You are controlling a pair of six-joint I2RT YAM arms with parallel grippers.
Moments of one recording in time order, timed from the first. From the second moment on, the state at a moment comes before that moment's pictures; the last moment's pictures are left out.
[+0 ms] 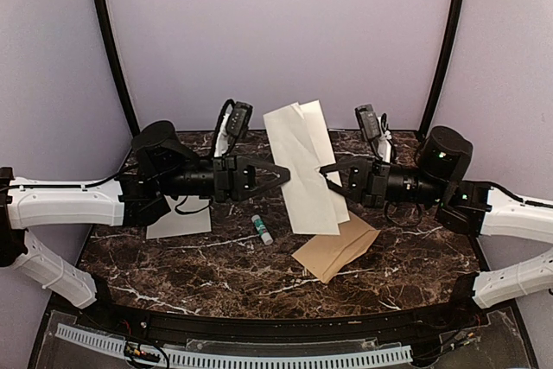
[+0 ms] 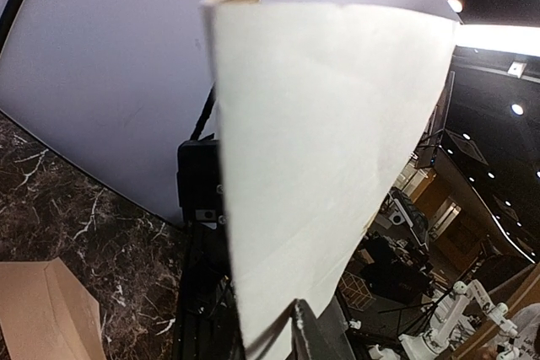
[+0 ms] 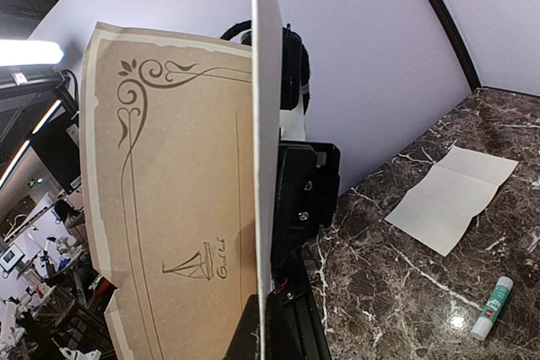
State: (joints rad) left arm -0.96 1.35 0.90 0.61 0.66 -0.75; right arm 0.96 1.03 0.76 0.36 -0.51 0.65
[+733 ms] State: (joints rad) left arm -0.97 1.34 0.90 0.62 0.67 -0.76; right arm 0.96 0.88 0.74 0.34 -0.38 0.65
